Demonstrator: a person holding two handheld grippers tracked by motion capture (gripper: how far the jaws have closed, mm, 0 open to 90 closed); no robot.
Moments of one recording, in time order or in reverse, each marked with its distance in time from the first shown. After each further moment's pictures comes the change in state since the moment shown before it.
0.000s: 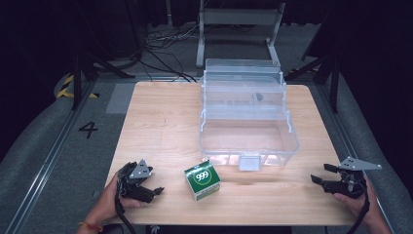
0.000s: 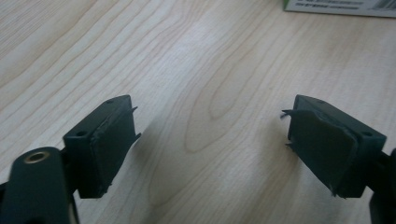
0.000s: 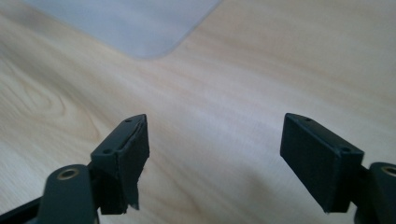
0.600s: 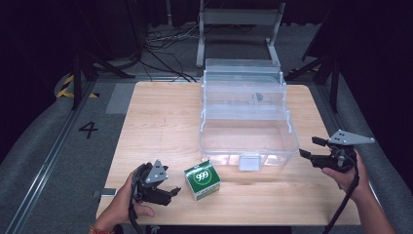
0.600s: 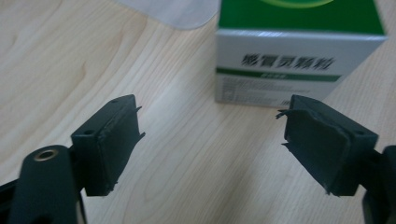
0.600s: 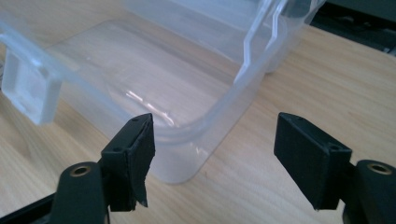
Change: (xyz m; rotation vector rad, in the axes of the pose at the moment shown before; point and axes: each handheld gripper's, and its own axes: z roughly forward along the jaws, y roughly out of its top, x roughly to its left) left arm -0.054 0.057 -0.011 -0.069 0.035 0.047; right arm 0.025 0.093 0.005 -0.111 0.014 -0.098
